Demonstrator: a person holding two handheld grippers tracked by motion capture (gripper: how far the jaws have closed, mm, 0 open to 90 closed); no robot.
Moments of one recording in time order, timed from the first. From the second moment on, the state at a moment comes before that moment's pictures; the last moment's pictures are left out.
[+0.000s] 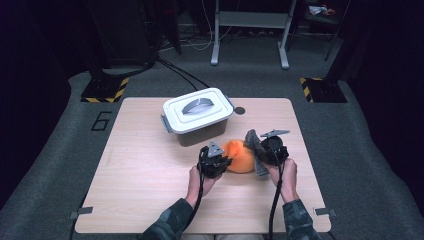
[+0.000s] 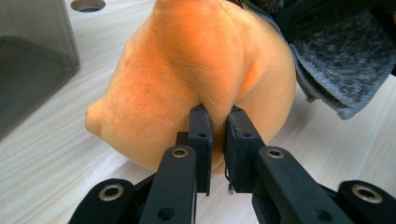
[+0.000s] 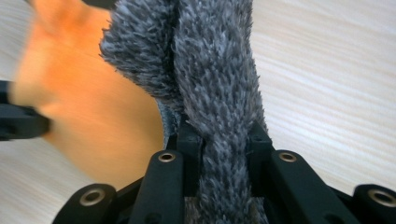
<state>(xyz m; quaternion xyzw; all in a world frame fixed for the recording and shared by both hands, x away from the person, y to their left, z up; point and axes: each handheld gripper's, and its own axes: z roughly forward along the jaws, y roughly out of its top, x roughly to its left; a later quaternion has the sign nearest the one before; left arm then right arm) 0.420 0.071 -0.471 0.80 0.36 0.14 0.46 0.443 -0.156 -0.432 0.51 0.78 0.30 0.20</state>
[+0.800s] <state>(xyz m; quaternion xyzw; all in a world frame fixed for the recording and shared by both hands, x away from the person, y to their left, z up) 0.420 0.070 -0.468 0.80 0.36 0.15 0.46 0.437 -0.169 -0.425 0.52 0.77 0.32 0.20</state>
